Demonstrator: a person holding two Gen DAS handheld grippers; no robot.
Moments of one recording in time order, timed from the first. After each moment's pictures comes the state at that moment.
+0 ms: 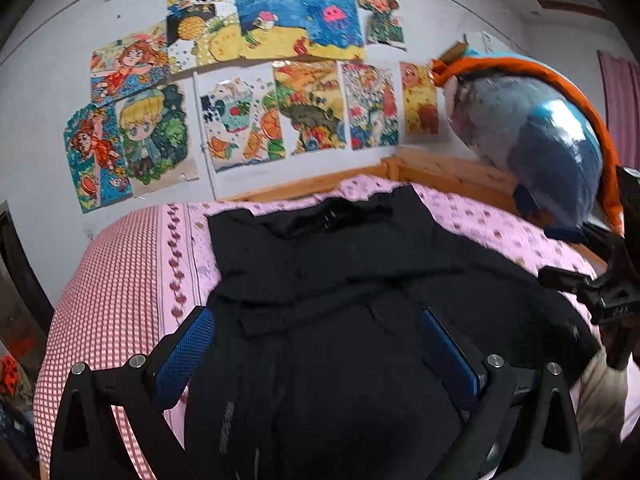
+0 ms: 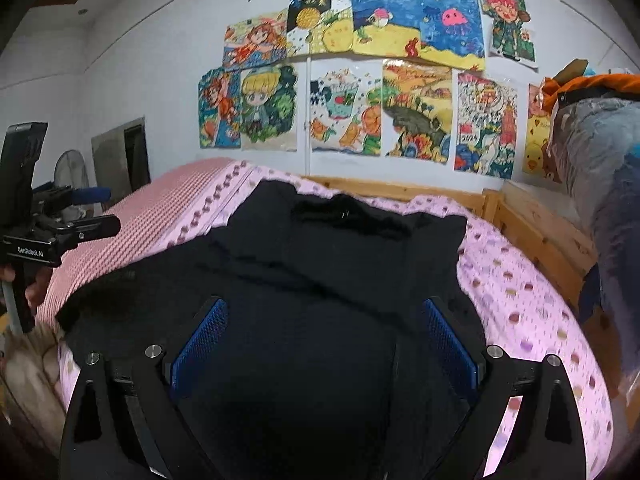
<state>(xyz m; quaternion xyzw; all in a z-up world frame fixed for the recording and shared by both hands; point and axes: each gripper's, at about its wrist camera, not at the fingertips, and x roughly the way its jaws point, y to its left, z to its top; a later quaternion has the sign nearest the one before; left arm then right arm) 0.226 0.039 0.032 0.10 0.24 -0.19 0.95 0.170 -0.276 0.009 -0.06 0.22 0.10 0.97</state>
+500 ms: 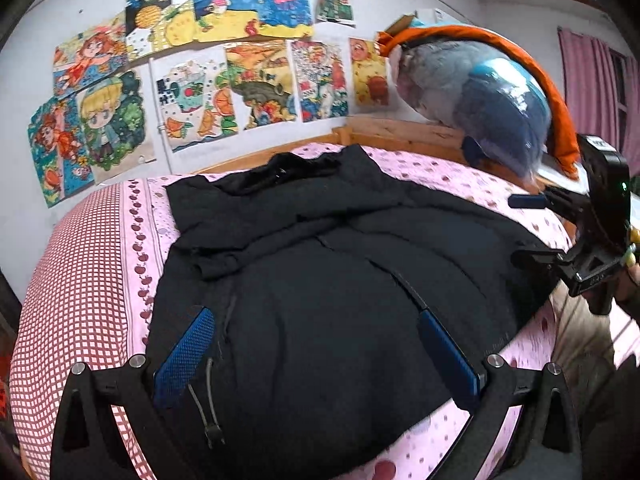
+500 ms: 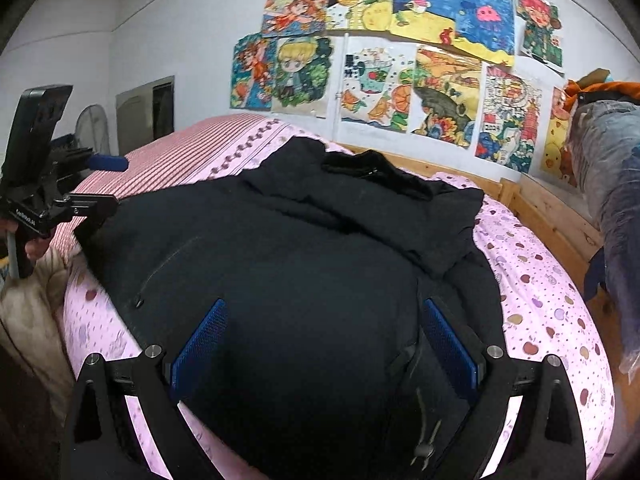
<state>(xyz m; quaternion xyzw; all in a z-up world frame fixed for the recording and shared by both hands) 0.176 0.052 -0.014 0.13 0.26 -0.26 0.92 0.117 -0.262 -0.031 -0.12 0.24 0.14 0.95</state>
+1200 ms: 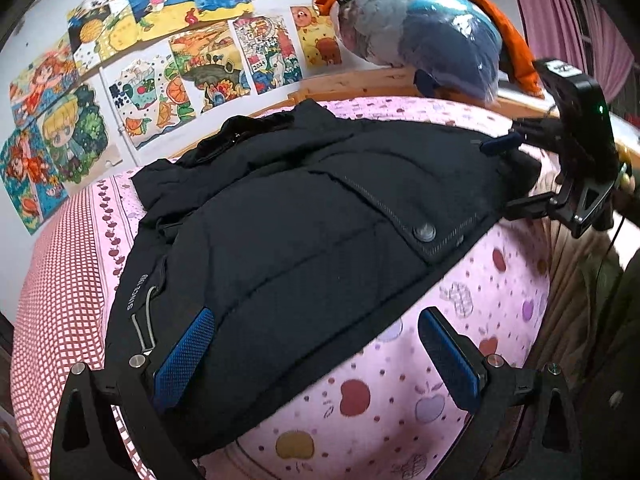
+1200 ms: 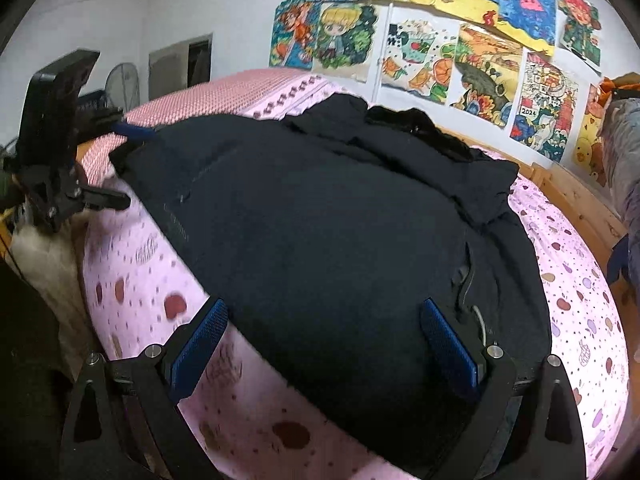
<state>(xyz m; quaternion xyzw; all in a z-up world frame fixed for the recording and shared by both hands) 0.136 0.039 -0.062 0.23 0.28 -0.29 0.89 0.086 -0.254 -0.071 -0.17 0.30 0.17 0.92</state>
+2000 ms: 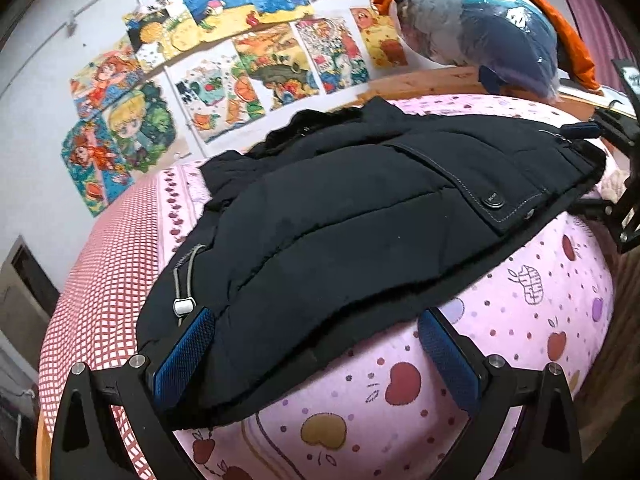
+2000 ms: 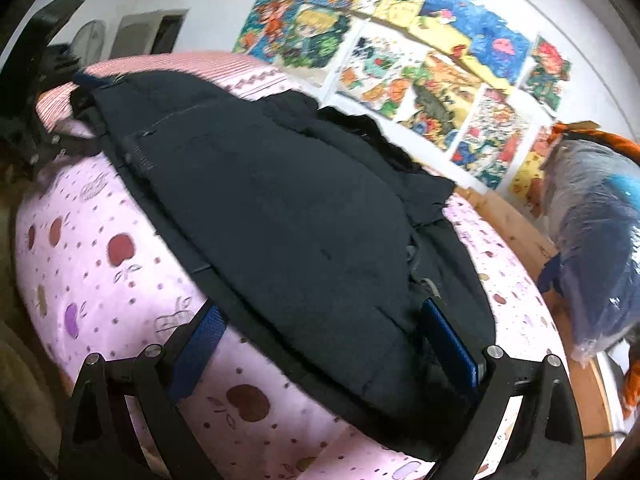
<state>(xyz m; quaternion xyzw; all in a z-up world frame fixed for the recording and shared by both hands) 0.131 0.046 -0.084 0.23 0.24 -0.15 0.93 0.055 -0.241 -0.080 -0.23 0.23 0.03 0.94</state>
